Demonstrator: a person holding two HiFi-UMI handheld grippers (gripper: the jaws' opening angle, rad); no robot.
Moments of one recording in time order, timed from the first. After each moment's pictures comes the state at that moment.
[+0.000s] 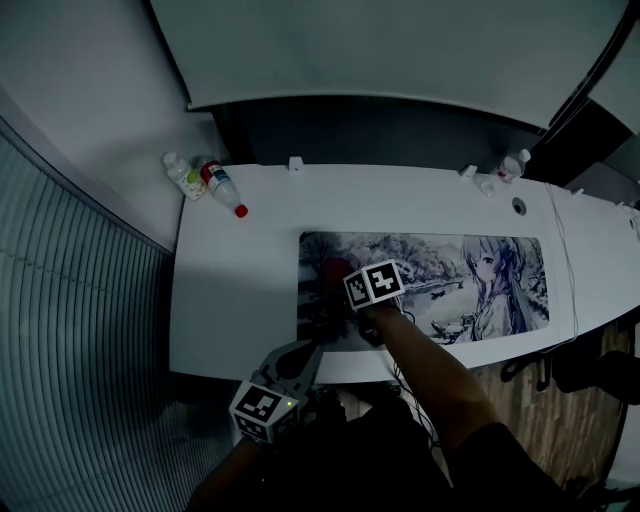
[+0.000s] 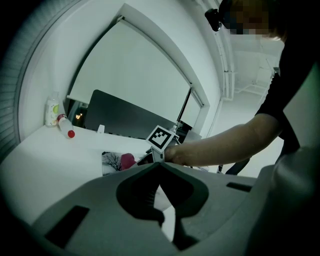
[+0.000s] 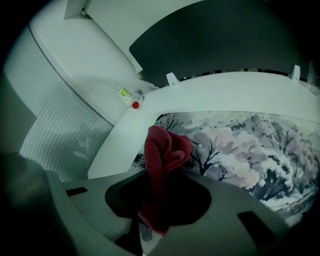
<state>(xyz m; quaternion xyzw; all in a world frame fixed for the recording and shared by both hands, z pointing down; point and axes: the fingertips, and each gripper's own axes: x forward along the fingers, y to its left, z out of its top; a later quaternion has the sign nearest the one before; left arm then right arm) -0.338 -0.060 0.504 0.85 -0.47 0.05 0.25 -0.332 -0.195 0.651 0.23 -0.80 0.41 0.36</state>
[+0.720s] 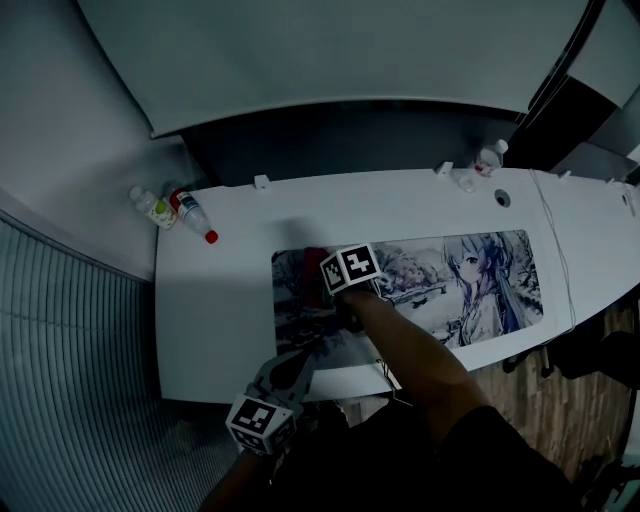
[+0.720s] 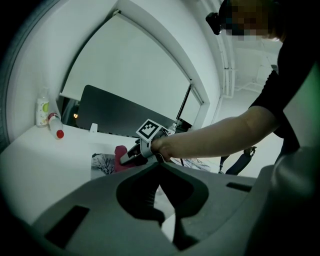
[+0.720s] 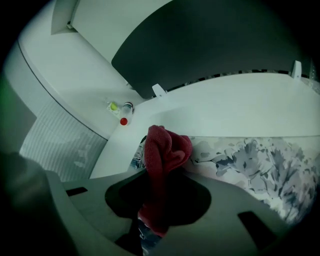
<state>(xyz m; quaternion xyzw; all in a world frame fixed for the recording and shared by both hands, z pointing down) -0.309 -0.094 0.504 0.85 -0.46 0.06 0.26 -0.329 -0.266 0.649 0.25 -0.79 0.44 0.34</state>
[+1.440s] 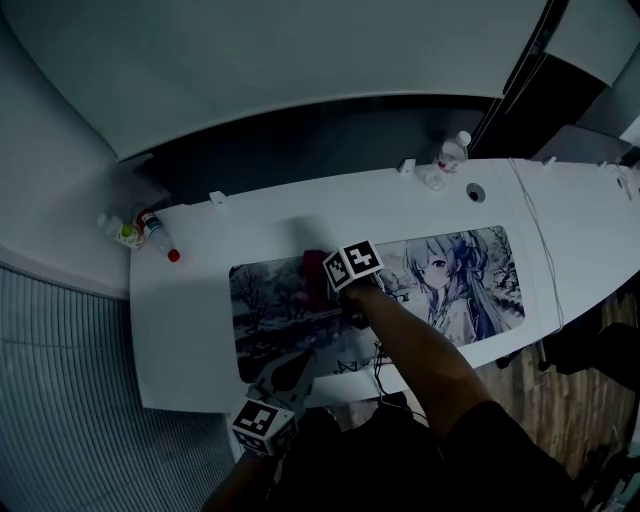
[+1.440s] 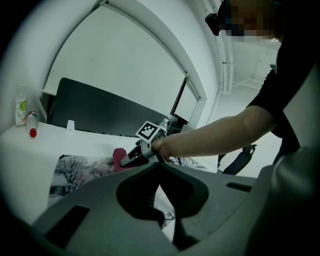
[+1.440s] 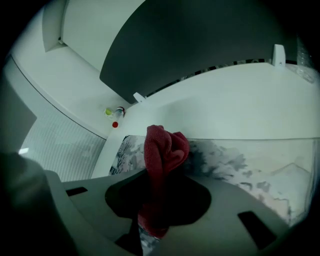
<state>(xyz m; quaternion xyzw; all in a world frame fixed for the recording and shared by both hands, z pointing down) -0.204 -0.133 0.500 0.85 -0.44 0.08 0.26 -0.218 -0.298 0.656 0.22 -0.78 0.47 0.34</state>
